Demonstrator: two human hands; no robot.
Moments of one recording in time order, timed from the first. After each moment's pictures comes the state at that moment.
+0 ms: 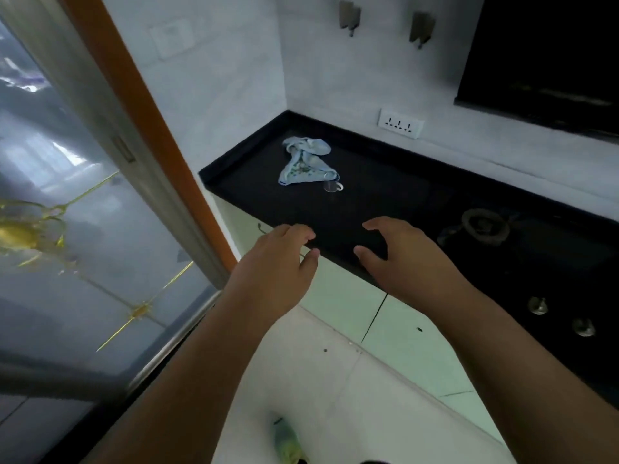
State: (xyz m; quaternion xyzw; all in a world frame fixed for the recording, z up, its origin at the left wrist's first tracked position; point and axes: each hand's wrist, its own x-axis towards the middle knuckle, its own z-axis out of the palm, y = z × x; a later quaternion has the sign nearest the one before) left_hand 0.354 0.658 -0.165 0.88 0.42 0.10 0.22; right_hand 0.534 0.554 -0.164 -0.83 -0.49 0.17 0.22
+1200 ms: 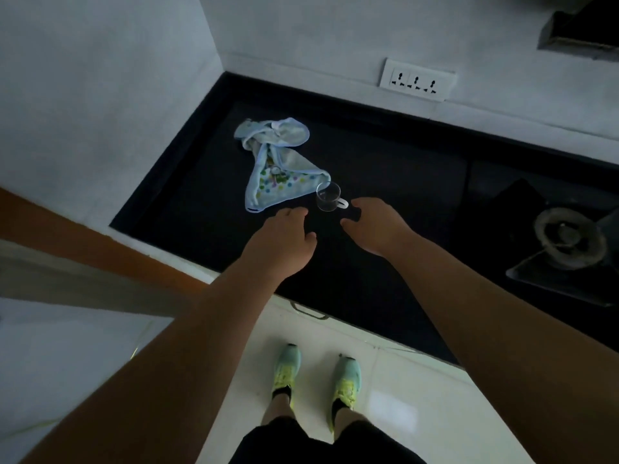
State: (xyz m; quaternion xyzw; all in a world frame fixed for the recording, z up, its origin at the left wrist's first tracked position) left_hand 0.555 1.007 -0.327 0.89 0.35 -0.13 0.26; right_hand 0.703 0.893 -0.338 -0.88 -0.31 0.32 0.18
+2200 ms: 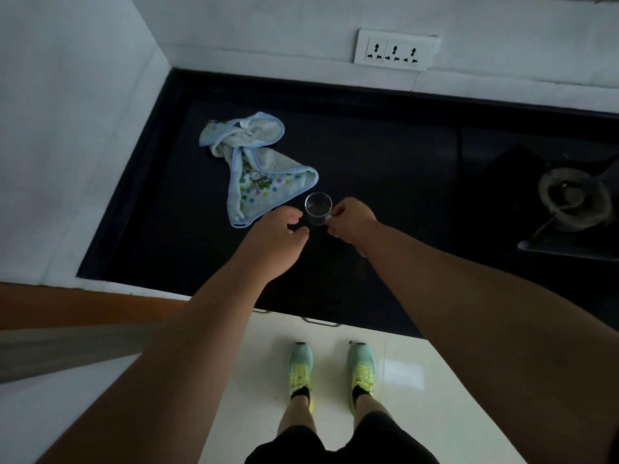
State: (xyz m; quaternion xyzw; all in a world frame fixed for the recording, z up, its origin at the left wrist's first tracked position) left_hand 0.572 1.060 -0.350 0.83 0.34 -0.12 0.43; right_hand 0.717 0.957 -0.436 -0.86 -0.06 0.39 0.33
